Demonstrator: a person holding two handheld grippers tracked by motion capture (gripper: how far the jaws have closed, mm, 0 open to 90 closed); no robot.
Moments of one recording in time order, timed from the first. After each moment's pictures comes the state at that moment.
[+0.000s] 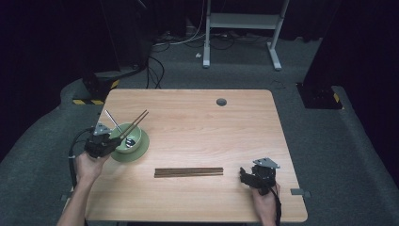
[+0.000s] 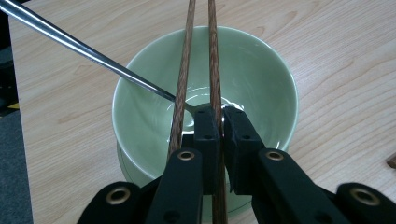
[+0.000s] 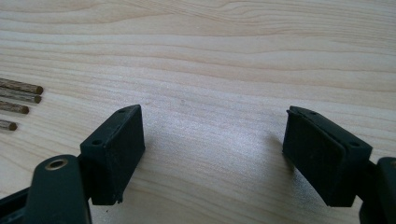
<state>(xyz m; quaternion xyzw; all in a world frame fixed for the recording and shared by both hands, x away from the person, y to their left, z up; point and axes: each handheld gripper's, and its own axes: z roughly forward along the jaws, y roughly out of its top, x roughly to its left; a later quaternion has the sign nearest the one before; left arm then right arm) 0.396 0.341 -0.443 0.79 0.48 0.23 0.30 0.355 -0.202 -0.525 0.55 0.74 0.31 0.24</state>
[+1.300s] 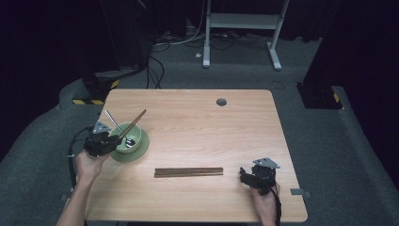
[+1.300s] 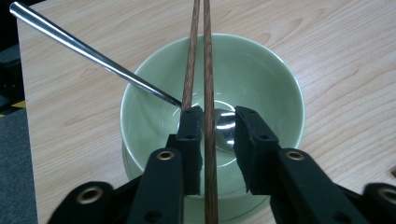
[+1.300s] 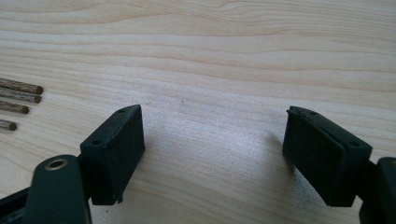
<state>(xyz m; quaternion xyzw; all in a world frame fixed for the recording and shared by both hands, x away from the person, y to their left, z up) 0.400 0.340 -0.440 0.78 0.49 0.24 0.30 0.355 -0.202 -0.525 0.55 0.74 0.31 0.24</state>
